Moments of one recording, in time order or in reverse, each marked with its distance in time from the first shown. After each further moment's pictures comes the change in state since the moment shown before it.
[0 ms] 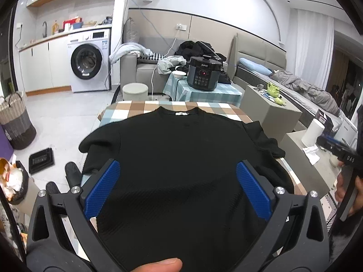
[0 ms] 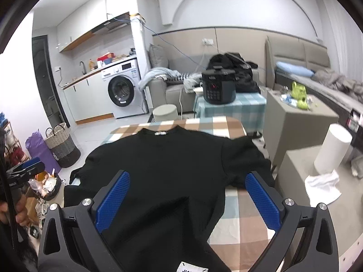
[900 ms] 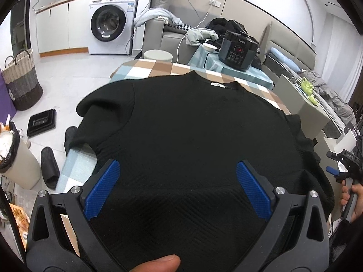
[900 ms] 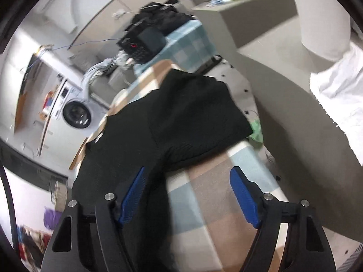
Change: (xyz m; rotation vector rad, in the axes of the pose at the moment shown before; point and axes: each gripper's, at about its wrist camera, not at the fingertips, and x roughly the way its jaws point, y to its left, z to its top) left arm 0.177 0.071 -0.042 -0.154 0.167 0.116; right arm 0.154 -0.189 -0.051 0.655 0.281 -0.051
